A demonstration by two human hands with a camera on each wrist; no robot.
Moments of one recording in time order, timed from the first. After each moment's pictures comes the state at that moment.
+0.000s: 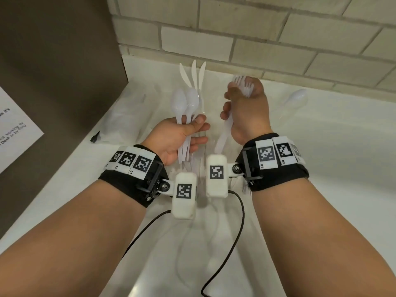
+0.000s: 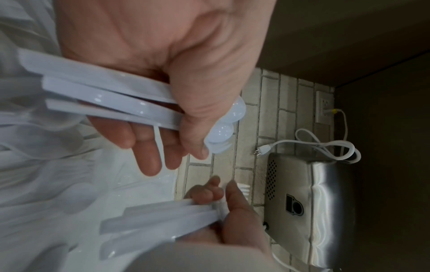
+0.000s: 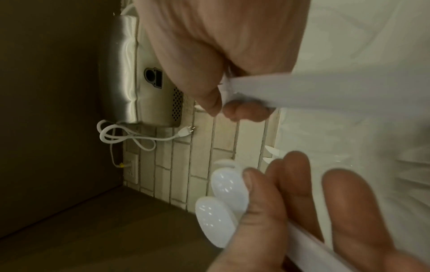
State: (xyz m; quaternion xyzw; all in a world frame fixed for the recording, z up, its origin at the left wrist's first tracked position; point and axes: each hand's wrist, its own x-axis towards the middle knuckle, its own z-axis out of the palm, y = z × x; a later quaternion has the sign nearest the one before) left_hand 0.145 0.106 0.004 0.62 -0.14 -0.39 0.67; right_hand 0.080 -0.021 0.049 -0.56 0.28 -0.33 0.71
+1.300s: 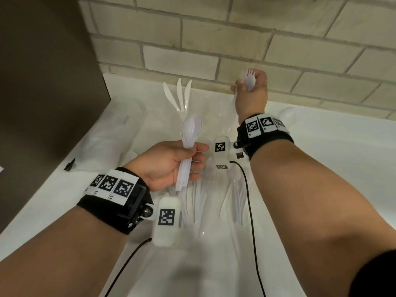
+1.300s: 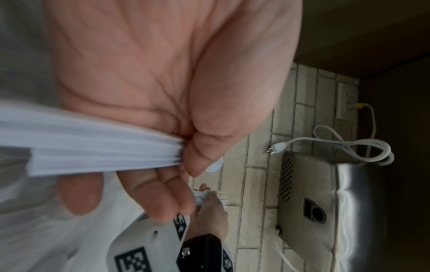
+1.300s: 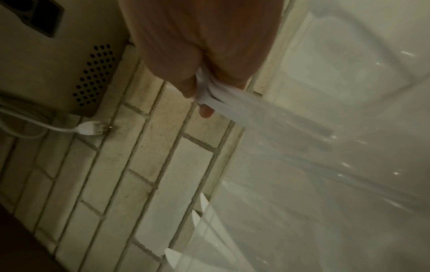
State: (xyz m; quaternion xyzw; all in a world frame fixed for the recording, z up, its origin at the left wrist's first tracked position) left_hand 0.159 0.085 0.005 0.51 -0.16 -0.54 0.65; right_hand 0.157 -0.148 0.029 -0.67 0.29 -0.46 0.51
